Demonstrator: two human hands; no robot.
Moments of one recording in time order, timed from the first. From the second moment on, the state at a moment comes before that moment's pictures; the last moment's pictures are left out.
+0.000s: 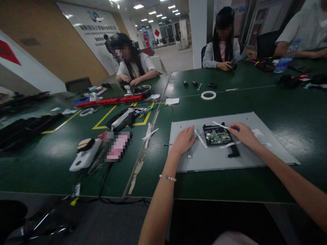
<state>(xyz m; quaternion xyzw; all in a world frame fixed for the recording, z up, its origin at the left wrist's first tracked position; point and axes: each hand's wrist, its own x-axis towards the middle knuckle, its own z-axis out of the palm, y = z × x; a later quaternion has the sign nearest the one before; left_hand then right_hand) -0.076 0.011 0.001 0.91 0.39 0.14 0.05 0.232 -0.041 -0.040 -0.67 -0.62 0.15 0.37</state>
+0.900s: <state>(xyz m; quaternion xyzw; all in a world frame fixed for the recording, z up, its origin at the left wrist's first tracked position) -0.073 0.009 0.010 0.89 0.39 0.22 0.10 0.224 -0.060 0.006 -0.57 -0.44 0.36 0.59</state>
